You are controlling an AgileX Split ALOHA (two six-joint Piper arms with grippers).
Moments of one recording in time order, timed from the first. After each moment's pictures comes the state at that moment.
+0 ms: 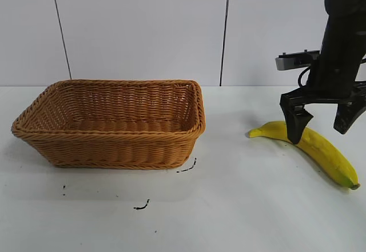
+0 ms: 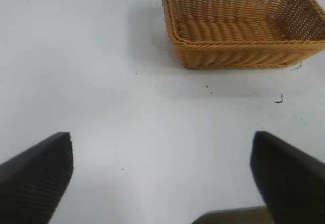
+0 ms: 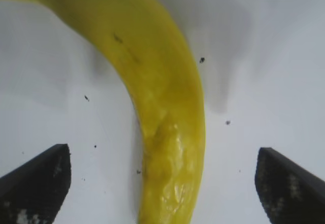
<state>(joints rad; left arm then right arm) -0.02 0.00 -0.50 -0.07 1.07 0.06 0.07 2.14 -1.48 -0.05 0.86 -0.19</state>
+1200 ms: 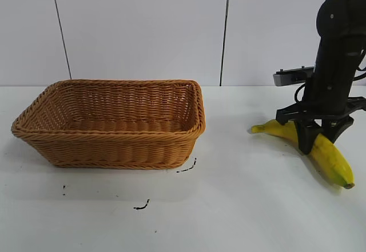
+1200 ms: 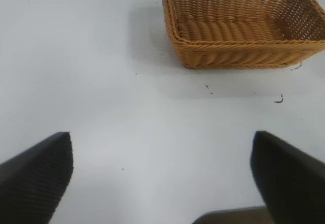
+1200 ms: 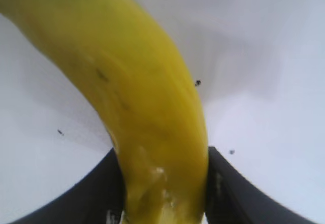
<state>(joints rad) -0.02 0.00 -0.50 -0.07 1.07 0.06 0.07 2.07 -1.59 -0.07 1.13 -0.15</state>
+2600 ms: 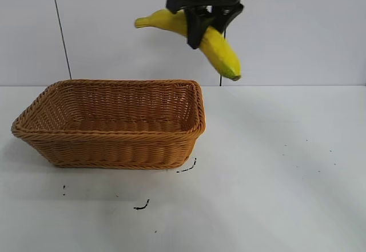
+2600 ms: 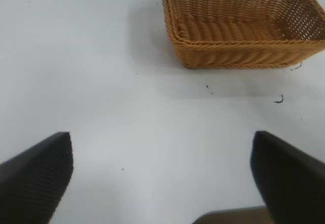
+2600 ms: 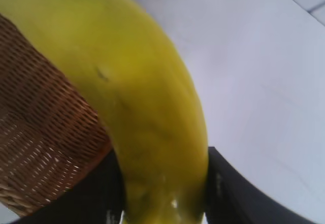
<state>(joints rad) -0.02 0.00 -0.50 -0.07 1.07 0.06 0.62 2.30 -2.24 -0.04 1.03 -0.36</state>
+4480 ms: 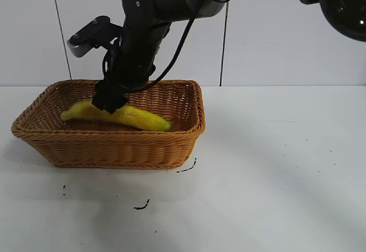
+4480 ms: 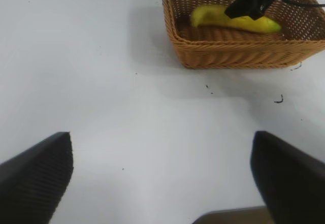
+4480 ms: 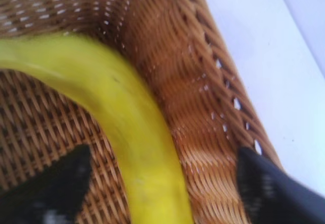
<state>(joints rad) -0.02 0.00 -0.50 -0.07 1.07 0.06 0.66 2.42 -2.15 -0.11 0.67 -0.25</state>
